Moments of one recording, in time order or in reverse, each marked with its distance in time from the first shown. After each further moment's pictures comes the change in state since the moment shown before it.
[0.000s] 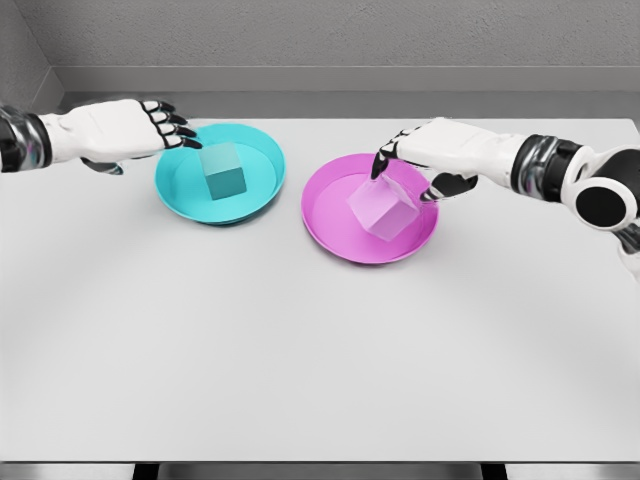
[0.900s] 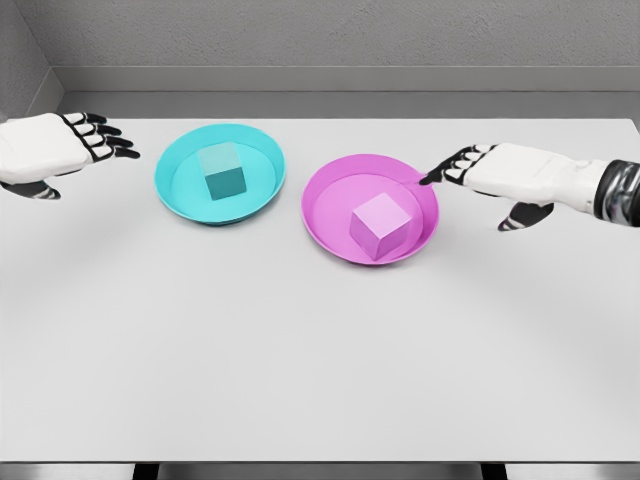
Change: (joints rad) left arm 0.179 0.213 0.174 -0.145 0.147 0.000 -0.001; right arm 0.179 -0.216 -0.148 -0.005 -0.007 -0.272 0.000
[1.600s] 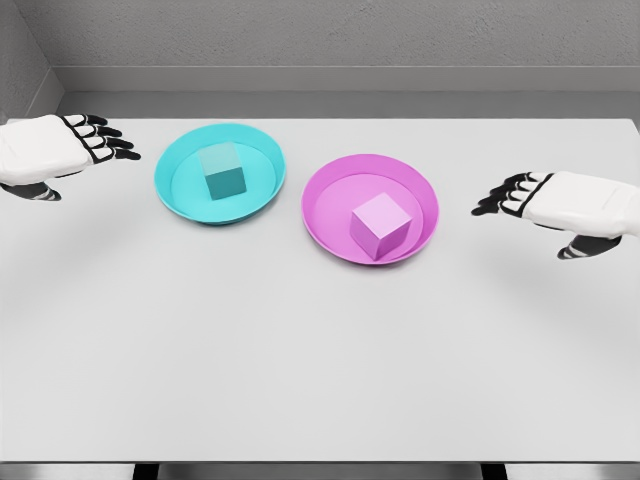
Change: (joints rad) left arm 0.006 0.002 0.001 -0.004 0.001 0.000 0.000; right arm 0.212 -0.108 -0.226 0.005 -0.002 -0.195 0.000
